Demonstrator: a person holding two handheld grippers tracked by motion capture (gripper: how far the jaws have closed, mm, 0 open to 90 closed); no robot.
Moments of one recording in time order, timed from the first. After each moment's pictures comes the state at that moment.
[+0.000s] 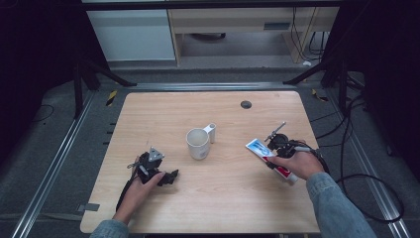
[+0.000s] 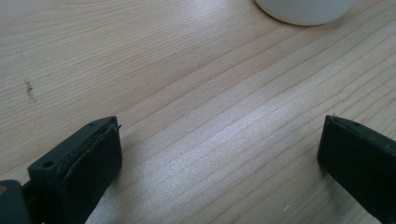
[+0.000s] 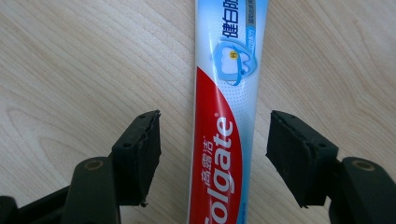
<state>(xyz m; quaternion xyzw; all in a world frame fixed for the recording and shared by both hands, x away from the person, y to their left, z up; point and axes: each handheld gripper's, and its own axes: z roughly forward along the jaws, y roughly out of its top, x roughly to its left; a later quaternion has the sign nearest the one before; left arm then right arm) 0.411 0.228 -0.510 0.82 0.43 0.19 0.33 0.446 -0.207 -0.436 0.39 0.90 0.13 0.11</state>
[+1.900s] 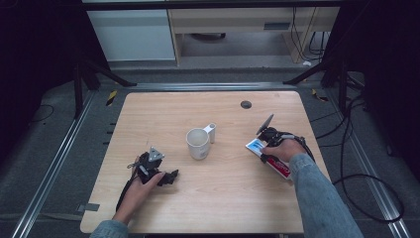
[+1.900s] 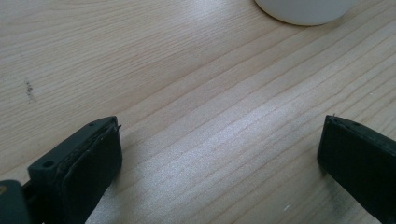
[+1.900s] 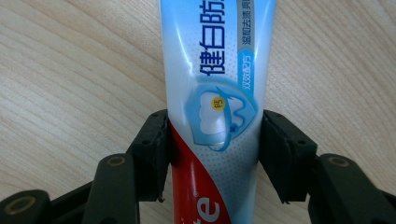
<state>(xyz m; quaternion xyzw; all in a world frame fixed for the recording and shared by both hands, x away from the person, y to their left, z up) 0.411 0.228 -0.510 0.82 0.43 0.19 0.34 0.503 -0.194 -0.468 0.42 0.90 0.07 0.04</state>
